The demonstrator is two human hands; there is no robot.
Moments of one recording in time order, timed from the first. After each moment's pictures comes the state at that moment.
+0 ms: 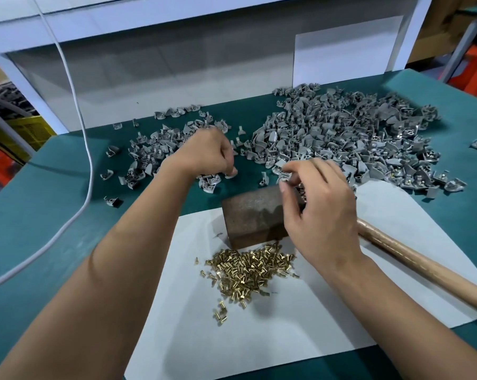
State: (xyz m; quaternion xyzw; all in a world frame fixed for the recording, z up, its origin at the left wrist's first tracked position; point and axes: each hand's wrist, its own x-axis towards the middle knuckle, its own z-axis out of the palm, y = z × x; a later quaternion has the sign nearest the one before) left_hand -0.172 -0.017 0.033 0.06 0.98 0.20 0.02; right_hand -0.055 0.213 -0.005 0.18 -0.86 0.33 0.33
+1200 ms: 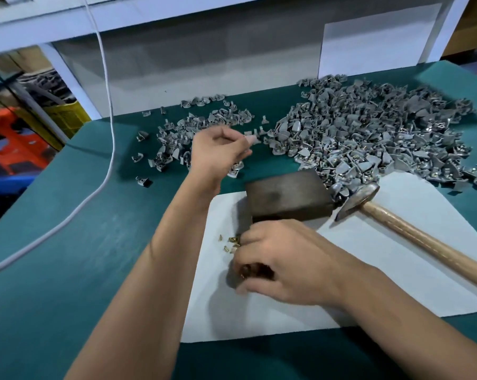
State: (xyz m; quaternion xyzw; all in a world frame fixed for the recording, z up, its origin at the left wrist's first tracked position) left_hand -0.098 0.003 0.020 -0.10 0.71 0.68 -0.16; right_hand -0.003 0.189 0.002 0.57 -0.80 0.18 0.01
